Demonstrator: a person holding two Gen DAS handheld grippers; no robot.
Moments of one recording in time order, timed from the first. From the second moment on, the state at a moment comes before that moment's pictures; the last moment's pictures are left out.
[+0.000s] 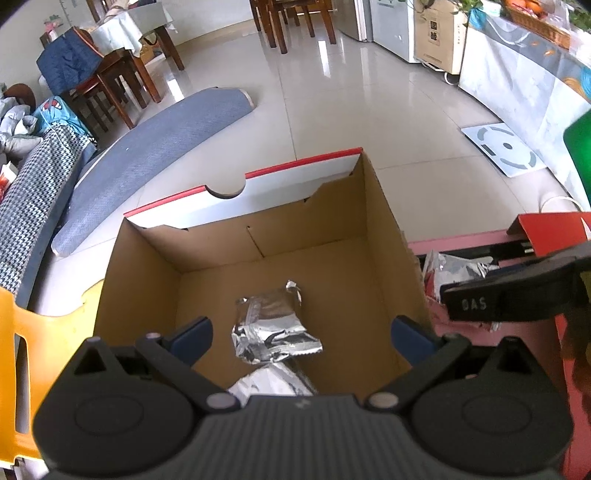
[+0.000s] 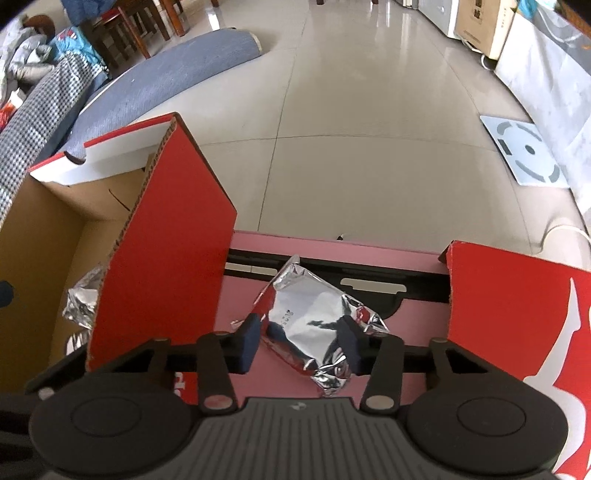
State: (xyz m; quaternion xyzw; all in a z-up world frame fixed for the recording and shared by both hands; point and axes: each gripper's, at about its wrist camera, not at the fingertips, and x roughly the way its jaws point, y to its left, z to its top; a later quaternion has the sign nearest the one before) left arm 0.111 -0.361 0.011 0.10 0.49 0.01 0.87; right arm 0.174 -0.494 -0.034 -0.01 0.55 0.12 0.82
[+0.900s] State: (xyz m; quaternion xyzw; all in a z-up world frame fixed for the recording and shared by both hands) left arm 0.109 -0.353 0.012 0.09 0.50 0.02 0.86; right arm 0.184 -0.503 -0.035 0.04 0.56 0.15 0.81
